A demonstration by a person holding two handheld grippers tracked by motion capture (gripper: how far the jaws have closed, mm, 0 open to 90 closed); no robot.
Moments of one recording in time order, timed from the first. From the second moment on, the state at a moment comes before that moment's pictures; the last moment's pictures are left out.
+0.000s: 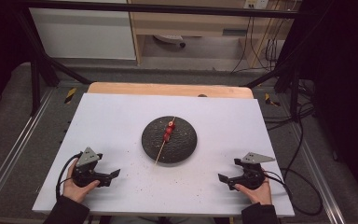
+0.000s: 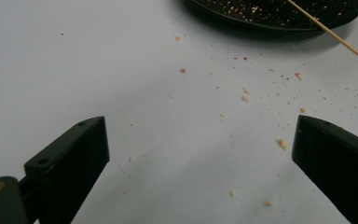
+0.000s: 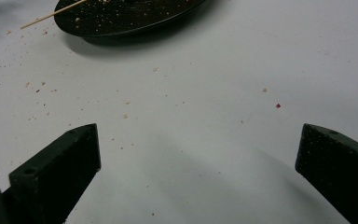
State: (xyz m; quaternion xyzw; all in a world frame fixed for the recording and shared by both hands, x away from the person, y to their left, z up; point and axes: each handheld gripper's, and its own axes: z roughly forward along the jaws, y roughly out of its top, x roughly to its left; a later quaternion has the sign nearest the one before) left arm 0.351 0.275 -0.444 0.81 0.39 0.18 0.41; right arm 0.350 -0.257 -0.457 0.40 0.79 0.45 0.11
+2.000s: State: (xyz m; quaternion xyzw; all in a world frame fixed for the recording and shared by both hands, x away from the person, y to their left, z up) left arm 0.423 0.107 -0.420 0.84 0.40 0.15 0.33; right arm 0.351 -0.258 -0.455 0.40 0.79 0.44 0.12
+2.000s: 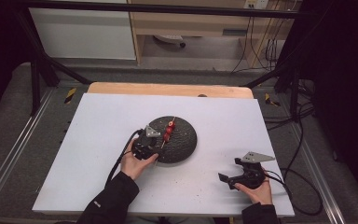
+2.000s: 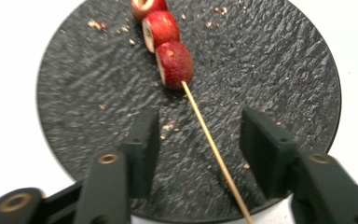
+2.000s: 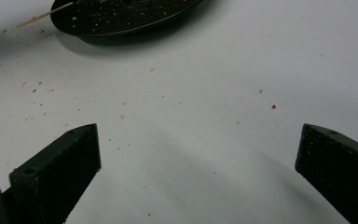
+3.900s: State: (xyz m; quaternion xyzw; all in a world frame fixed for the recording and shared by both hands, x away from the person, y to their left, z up) left arm 0.386 0.159 -0.399 0.80 0.39 0.15 0.42; right arm 0.350 -0.258 -0.454 0.41 0.79 0.45 0.12
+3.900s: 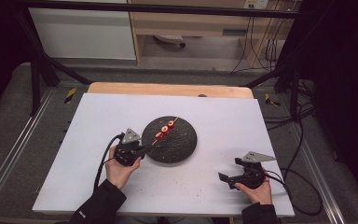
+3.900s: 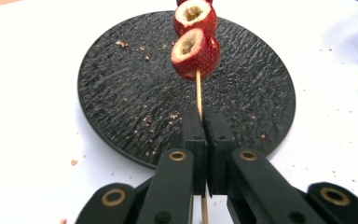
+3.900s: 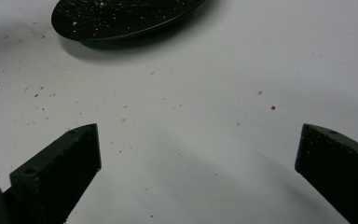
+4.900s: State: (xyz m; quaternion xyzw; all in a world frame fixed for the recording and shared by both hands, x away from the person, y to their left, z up) left arm 0.342 0.213 -0.416 0.79 0.35 0.15 0.47; right arm 0.352 -0.224 -0.440 0.40 0.78 0.47 0.10
